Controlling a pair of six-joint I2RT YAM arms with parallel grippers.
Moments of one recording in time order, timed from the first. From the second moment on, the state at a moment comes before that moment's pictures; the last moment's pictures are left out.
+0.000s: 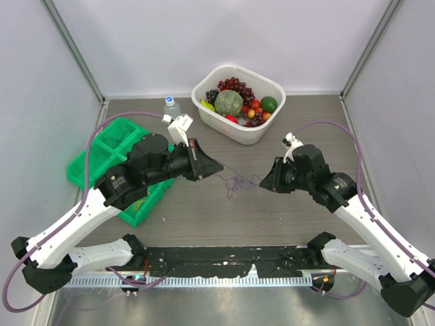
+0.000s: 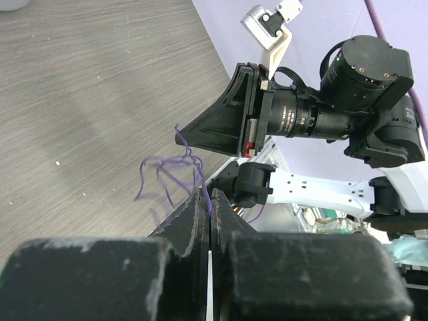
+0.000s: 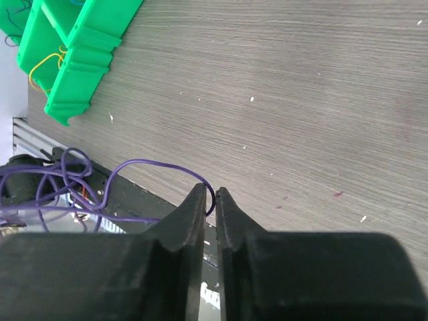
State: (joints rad) left arm -0.88 1.02 1.23 -0.49 0.14 -0.77; right arm 0.56 0.88 0.92 -0.72 -0.19 0.60
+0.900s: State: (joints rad) left arm -0.88 0.83 1.61 -0.87 -0.17 -0.72; right arm 0.25 1.04 0.84 -0.87 0.27 0.69
